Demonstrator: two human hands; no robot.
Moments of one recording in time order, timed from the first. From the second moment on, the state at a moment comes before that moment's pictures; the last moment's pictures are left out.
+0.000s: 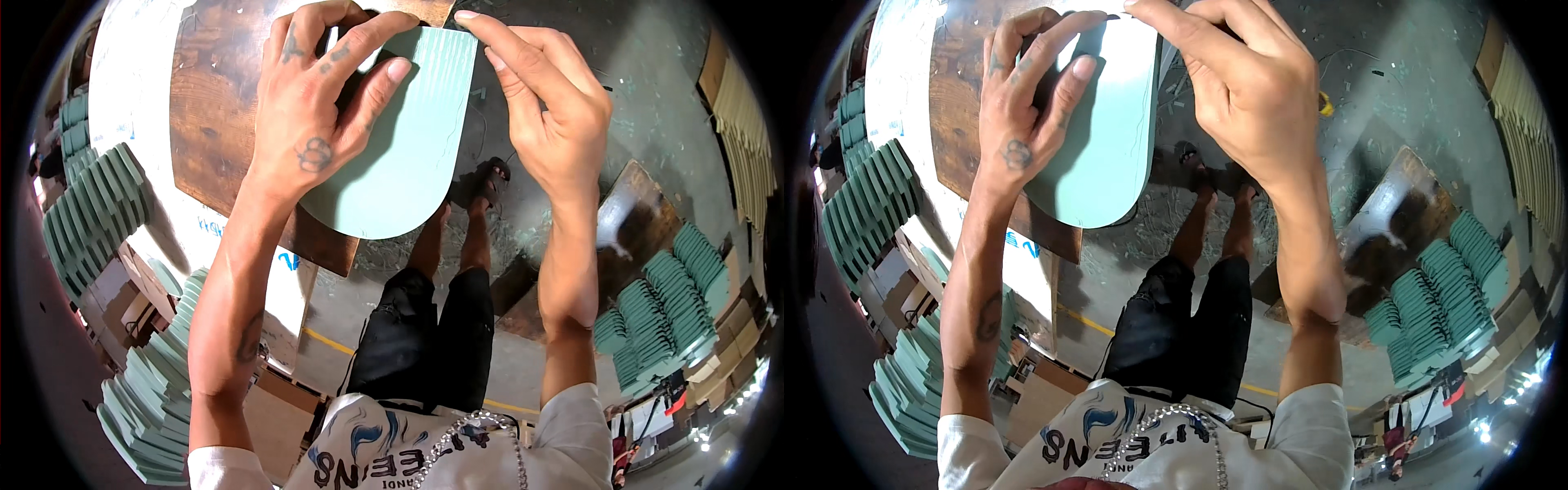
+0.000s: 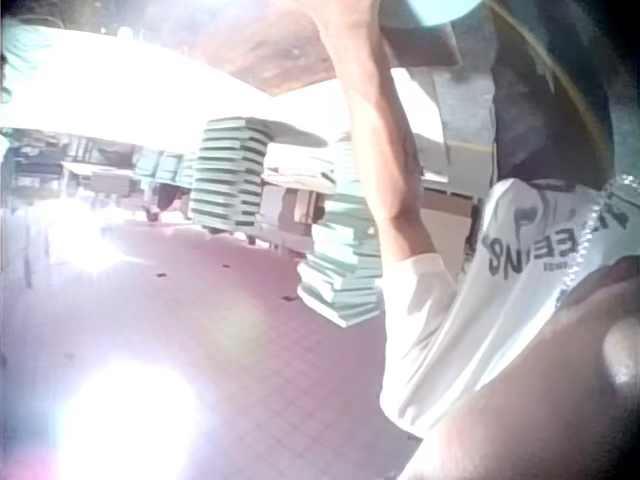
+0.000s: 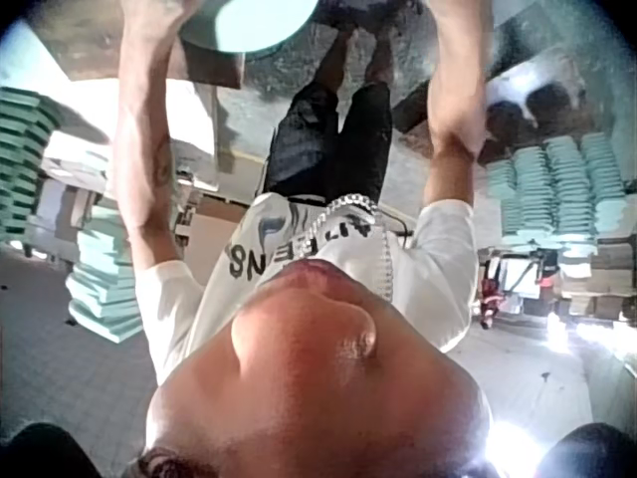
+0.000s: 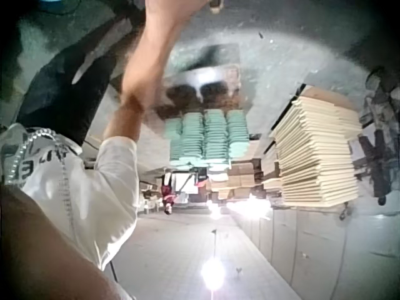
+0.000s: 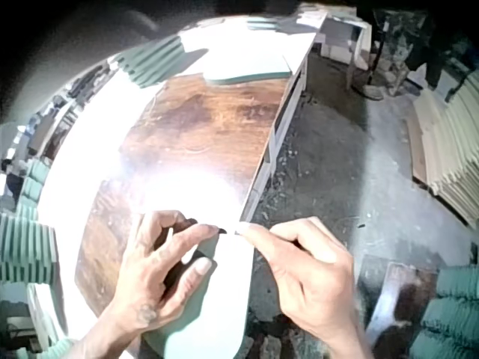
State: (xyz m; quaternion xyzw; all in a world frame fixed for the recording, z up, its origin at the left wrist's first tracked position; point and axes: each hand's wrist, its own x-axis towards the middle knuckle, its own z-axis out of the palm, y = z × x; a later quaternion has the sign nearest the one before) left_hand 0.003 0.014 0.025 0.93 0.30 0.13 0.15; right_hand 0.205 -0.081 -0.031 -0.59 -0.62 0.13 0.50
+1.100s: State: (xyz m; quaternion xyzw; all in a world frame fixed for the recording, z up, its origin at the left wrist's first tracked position) left_hand 0.001 0.014 0.012 0.92 0.29 0.20 0.17; right_hand 0.129 -0.171 -0.031 -0.63 -0.64 0.03 0.43
